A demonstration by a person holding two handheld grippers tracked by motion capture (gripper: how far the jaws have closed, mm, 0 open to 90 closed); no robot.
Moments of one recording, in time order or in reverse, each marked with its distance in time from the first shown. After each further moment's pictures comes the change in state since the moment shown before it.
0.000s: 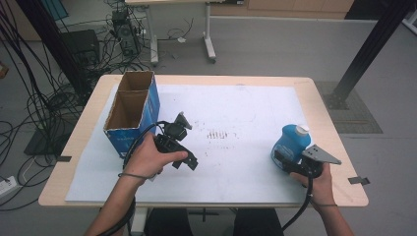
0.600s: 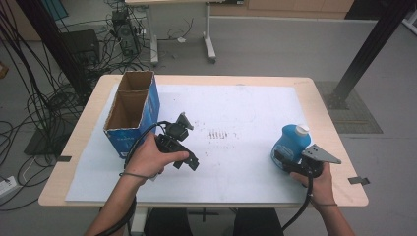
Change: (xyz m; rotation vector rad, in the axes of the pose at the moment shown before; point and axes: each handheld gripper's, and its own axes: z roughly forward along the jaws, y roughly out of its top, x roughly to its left) left arm -0.001 0.002 0.001 -0.001 -0.004 0.015; right arm -0.001 0.001 0.000 0.007 0.007 -0.009
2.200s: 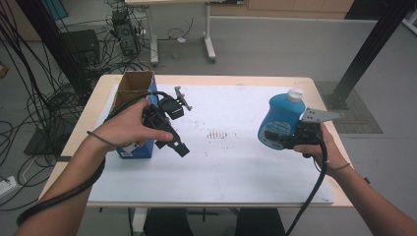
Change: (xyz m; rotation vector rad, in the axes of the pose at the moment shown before) left arm -0.003 0.024 -0.093 0.034 -0.064 0.422; right arm -0.002 0.120 0.015 0.021 0.475 -0.094
